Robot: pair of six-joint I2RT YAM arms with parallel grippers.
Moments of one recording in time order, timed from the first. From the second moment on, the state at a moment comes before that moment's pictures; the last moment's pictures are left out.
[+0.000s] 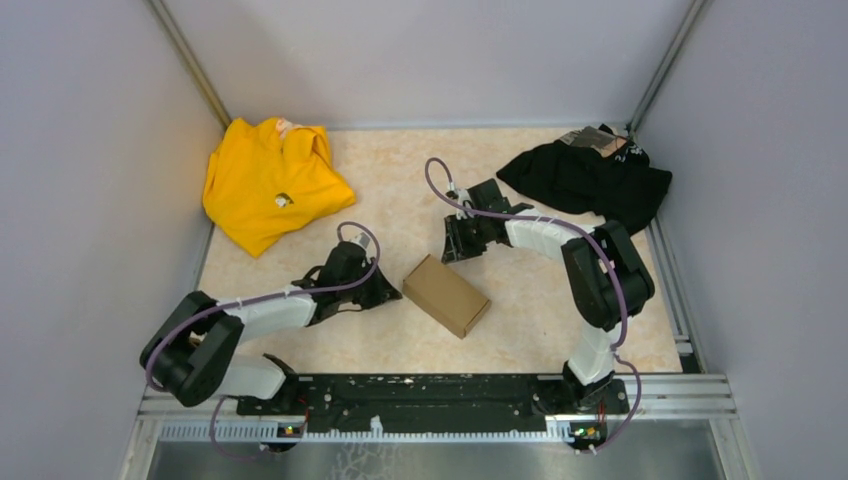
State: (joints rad) left arm -0.63 1.33 0.45 0.14 0.15 -0.92; right arm 0.51 1.78 1.09 -0.29 -0.44 0.25
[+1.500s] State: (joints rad) left arm -0.63 1.40 0.58 0.08 0.04 -0.82; right arm 0.58 1.73 0.96 -0.30 -0.36 0.32
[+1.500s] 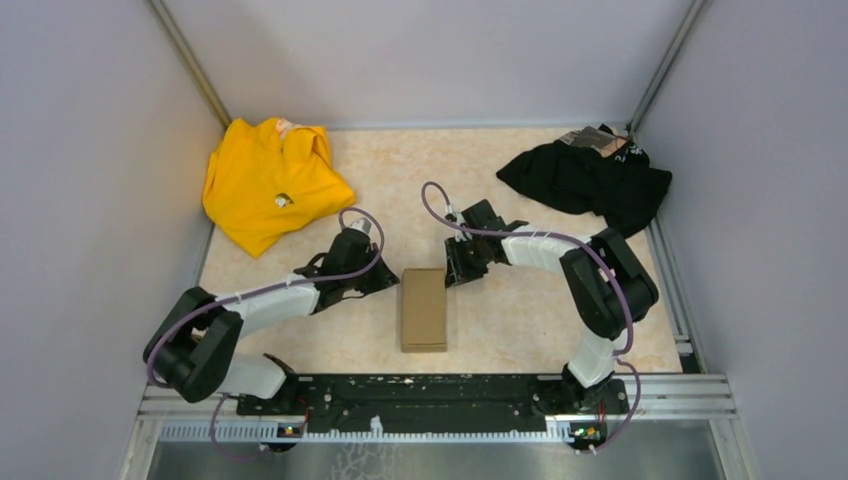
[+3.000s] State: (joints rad) left arm -0.55 1.31 0.52 0.02 0.09 -0.79; right arm 0.45 1.60 0.83 -0.25 -0.29 0.31
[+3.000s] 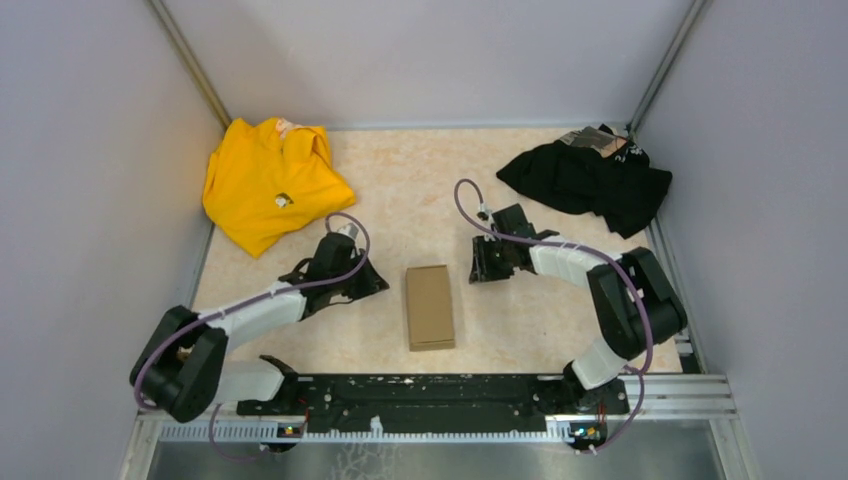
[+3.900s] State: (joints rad) left arm -0.98 1.36 0.39 0.16 0.12 -1.07; right arm 0.72 1.40 0.60 -0.20 -0.25 0.51
